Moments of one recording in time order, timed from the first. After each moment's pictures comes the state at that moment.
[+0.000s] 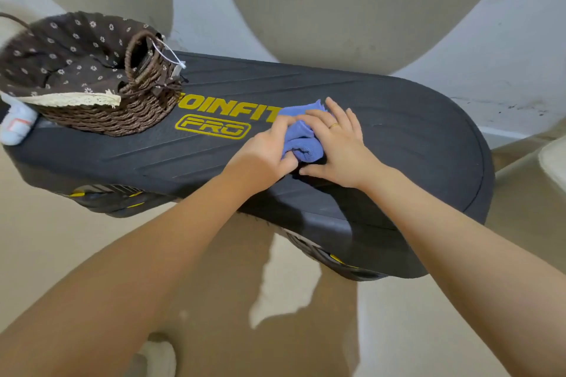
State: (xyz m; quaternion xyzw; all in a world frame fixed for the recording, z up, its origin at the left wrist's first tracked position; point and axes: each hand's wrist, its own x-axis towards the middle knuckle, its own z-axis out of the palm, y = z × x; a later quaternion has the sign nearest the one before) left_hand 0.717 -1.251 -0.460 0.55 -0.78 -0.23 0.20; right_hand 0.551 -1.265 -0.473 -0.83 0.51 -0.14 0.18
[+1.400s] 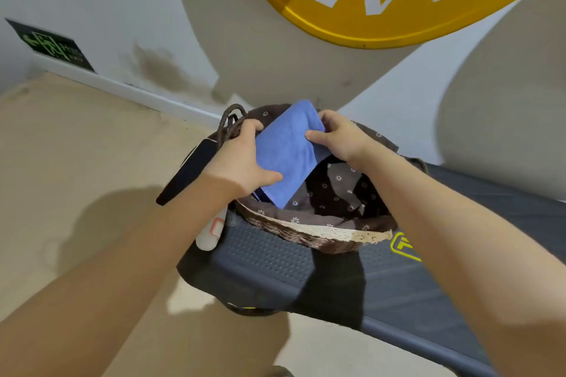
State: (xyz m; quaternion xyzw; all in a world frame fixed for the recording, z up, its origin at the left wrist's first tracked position) left_hand 1.156 -1.404 -0.391 0.69 -0.63 -0.30 0.17; right_hand 0.981 -1.491 -0.421 -0.64 0.55 -0.24 0.48
